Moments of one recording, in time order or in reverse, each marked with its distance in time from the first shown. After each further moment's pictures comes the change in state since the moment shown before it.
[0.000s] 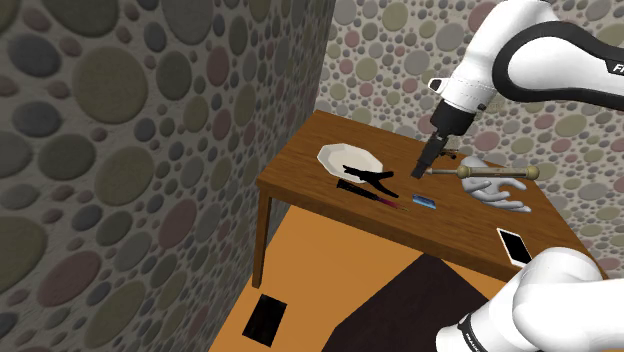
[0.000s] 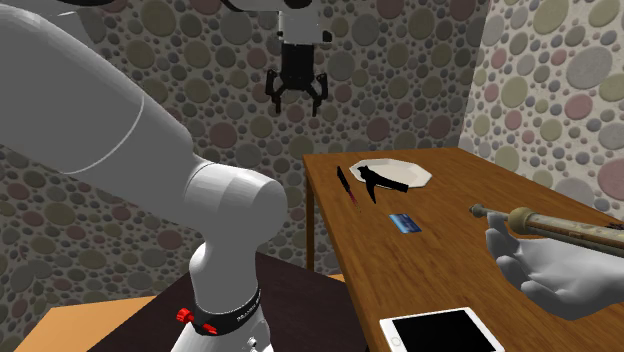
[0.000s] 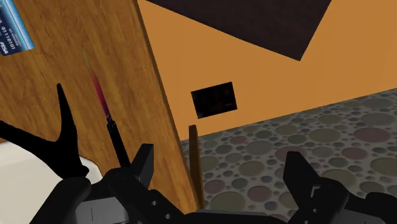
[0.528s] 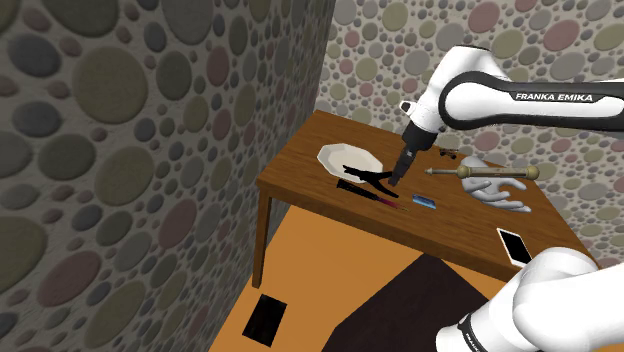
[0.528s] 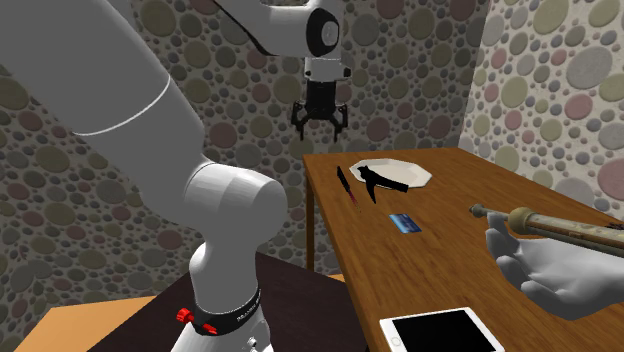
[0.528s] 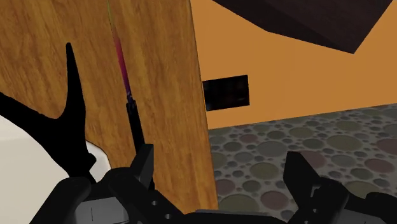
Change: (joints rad) arm 0.002 0.191 -0.078 -0.077 -0.035 0.290 -0.175
